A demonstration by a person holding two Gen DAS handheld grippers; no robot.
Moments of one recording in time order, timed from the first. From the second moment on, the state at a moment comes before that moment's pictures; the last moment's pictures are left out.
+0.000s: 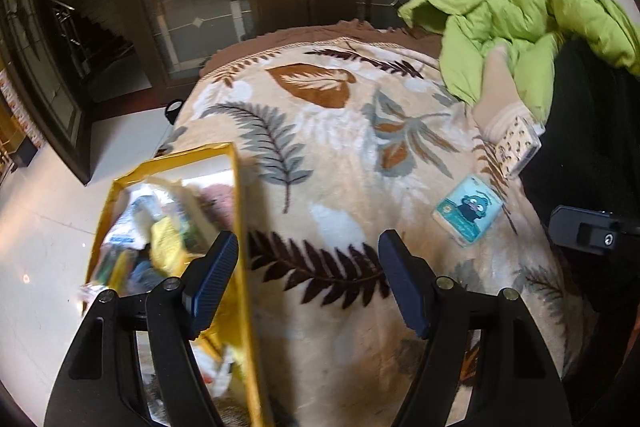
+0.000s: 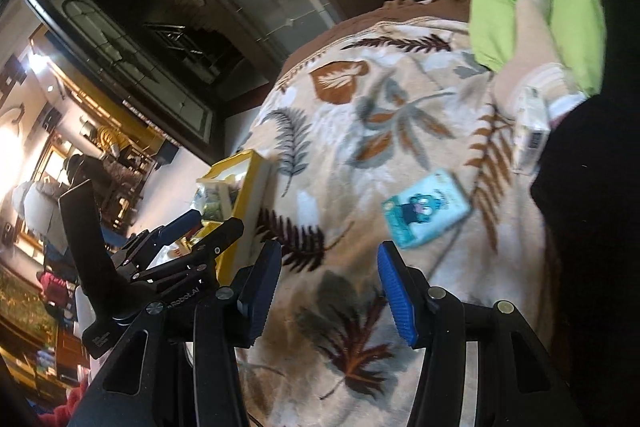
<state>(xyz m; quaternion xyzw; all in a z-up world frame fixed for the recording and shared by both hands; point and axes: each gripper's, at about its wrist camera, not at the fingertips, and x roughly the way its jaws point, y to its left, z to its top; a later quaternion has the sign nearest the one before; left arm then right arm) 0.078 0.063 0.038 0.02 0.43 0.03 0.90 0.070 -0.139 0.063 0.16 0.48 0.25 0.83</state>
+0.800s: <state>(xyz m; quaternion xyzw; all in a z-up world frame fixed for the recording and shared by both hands) 0.157 -0.059 -0.018 0.10 0.51 -0.24 0.82 0.132 -0.223 0.052 0.21 0.48 0.15 0.84</state>
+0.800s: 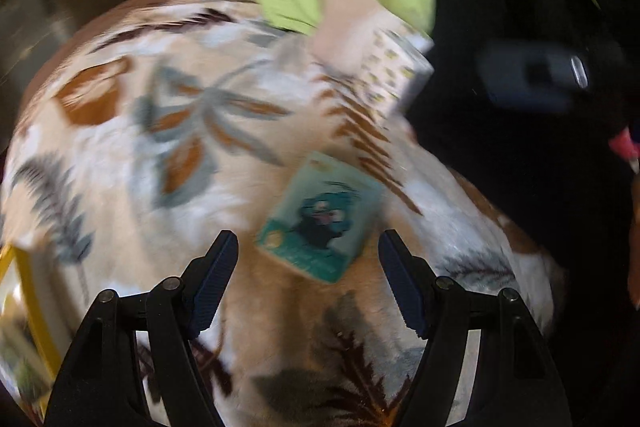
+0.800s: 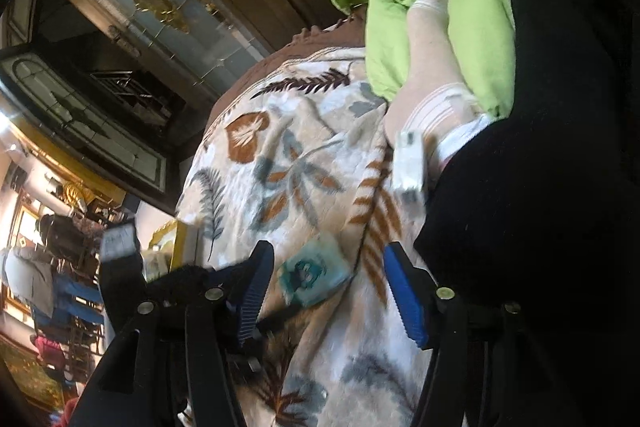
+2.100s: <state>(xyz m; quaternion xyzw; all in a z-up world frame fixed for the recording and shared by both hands) 0.155 -0.031 -0.025 0.03 0.52 -0.20 0.83 0.156 -0.195 0.027 0.17 0.51 0.15 0.83</state>
